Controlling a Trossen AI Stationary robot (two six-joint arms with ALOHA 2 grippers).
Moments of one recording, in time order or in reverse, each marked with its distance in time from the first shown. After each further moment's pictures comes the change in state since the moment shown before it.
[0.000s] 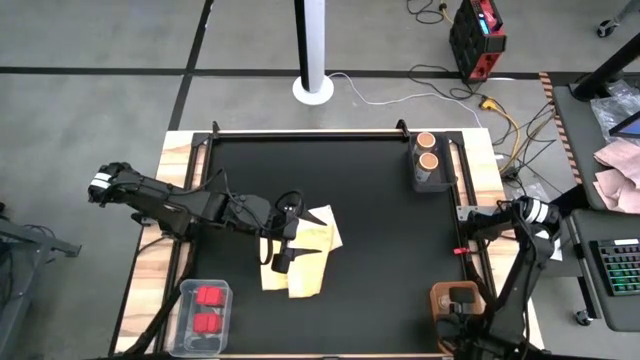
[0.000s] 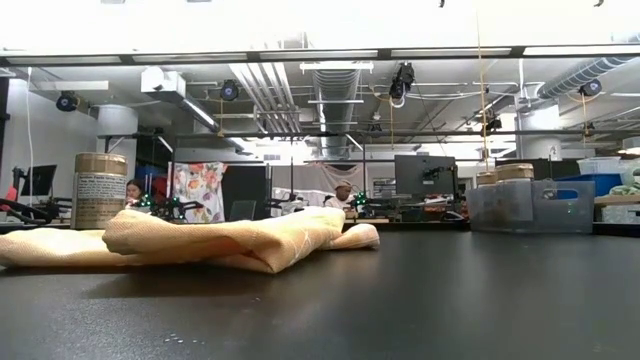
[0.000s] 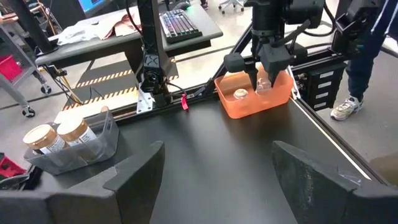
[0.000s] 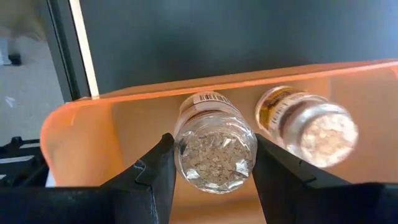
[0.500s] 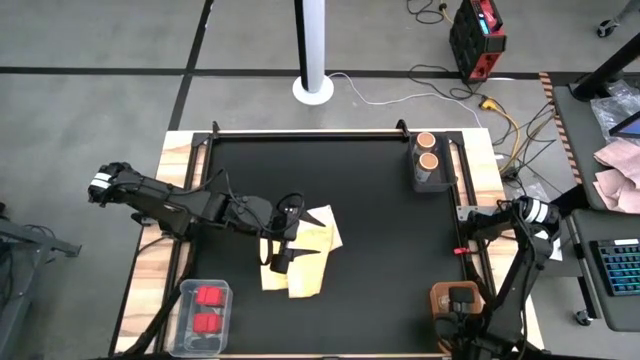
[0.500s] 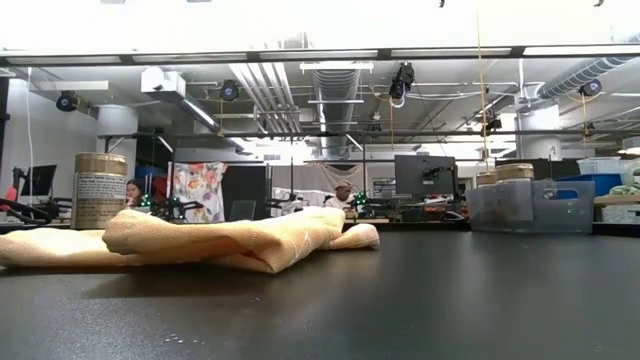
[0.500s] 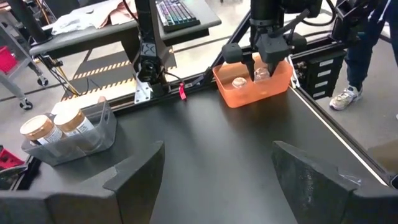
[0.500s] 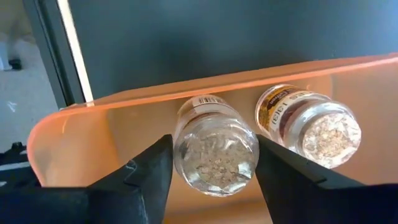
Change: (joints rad) left arm 0.000 0.000 0.000 -0.045 0.000 0.000; right arm -0.010 0.000 -0.022 0.022 -0.006 0.022
